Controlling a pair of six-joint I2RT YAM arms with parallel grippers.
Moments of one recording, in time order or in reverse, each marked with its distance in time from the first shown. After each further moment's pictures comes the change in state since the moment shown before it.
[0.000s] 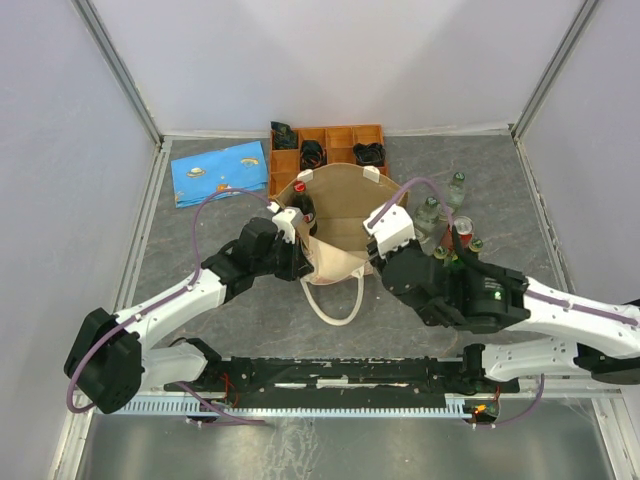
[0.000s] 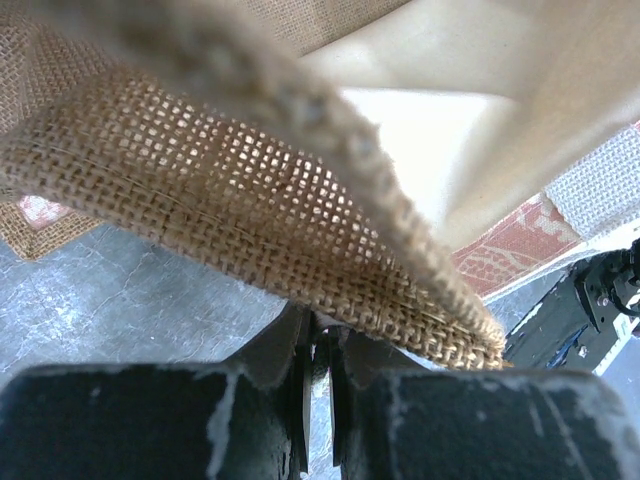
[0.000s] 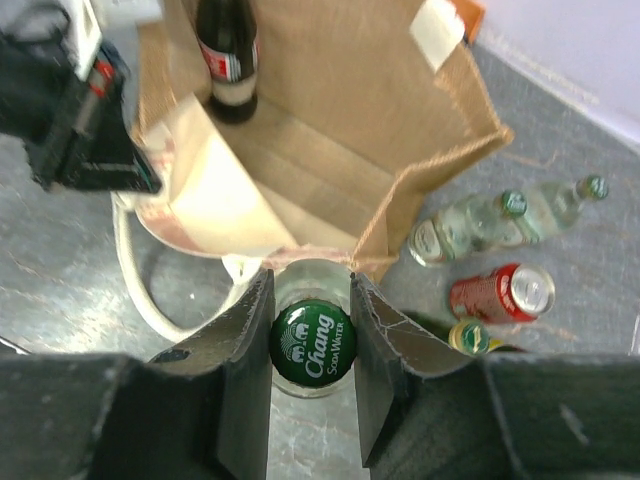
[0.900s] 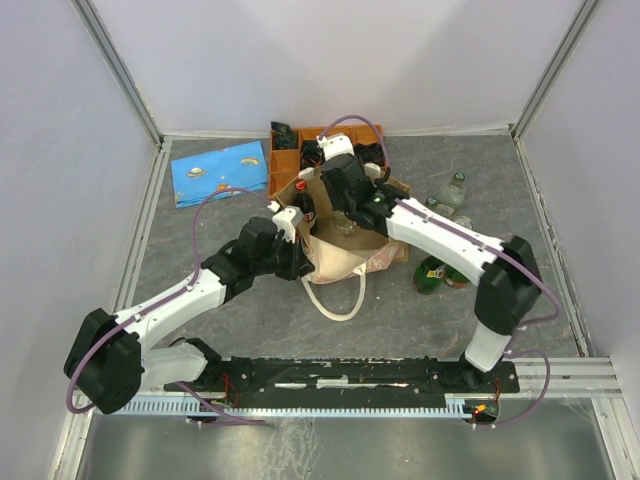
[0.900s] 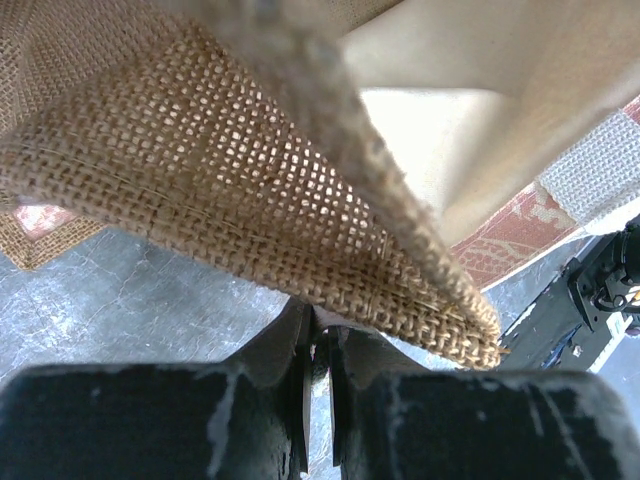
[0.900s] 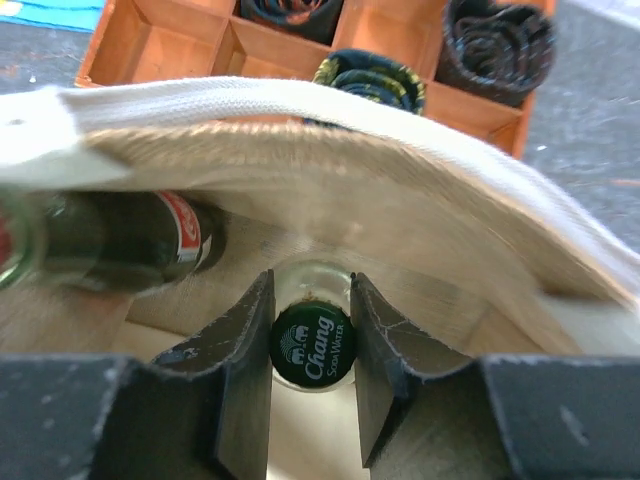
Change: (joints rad) left arm 0.000 -0.002 0.003 0.011 0.011 0.001; right arm -0.588 0.691 0.140 0.507 -0.423 -0.035
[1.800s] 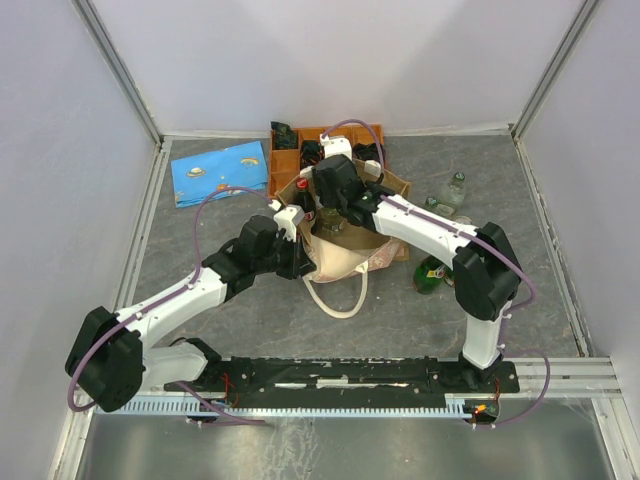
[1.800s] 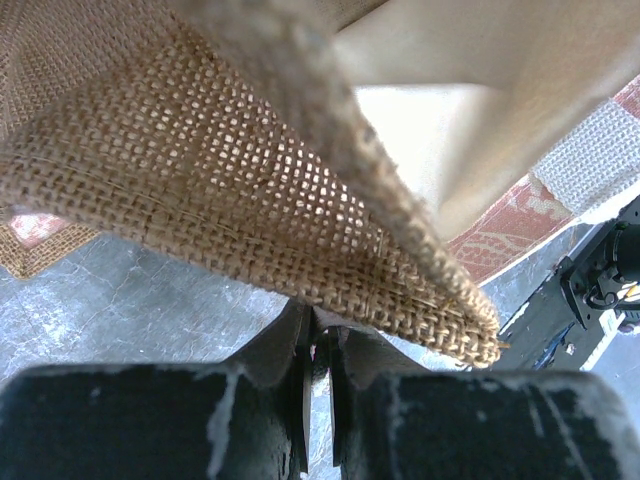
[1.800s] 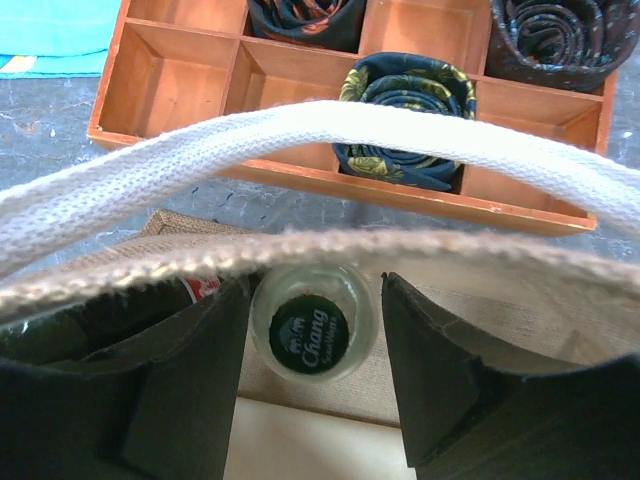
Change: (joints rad) left arm 0.000 0.012 0.010 0.005 0.017 0.000; right arm -0.031 0.082 0.002 0.102 -0.017 0.115
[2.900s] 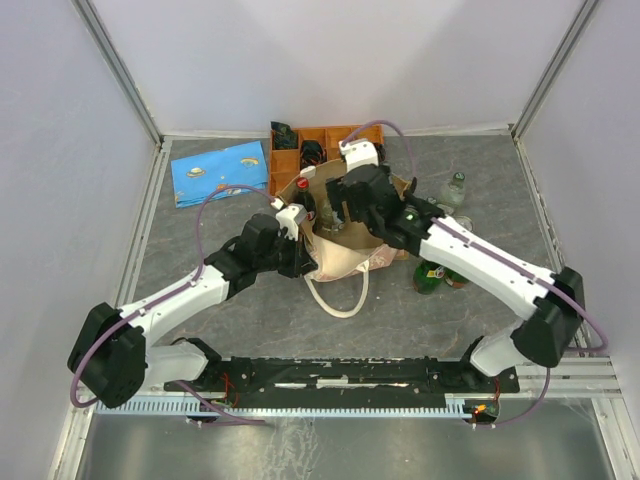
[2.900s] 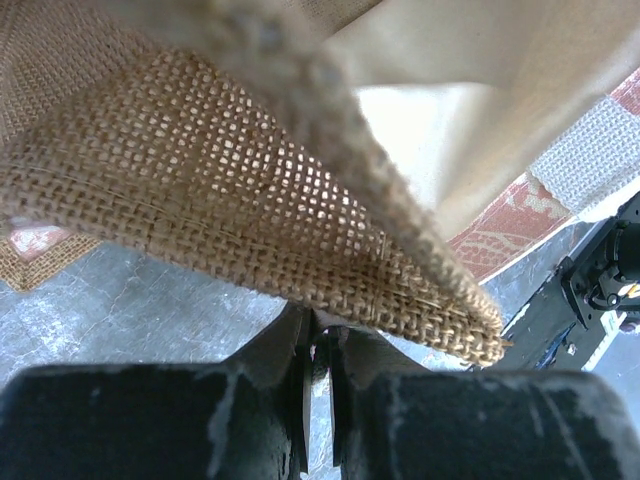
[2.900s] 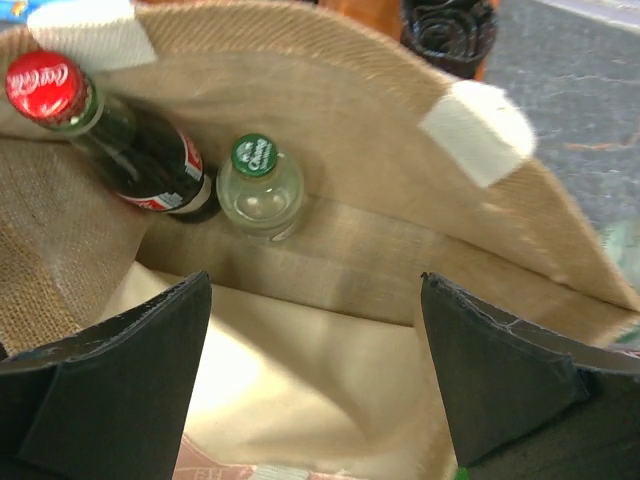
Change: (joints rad) left arm 0.000 0.026 0.015 0.011 0.011 0.011; right arm 0.069 -0.397 -0.125 -0.224 0.076 -0.087
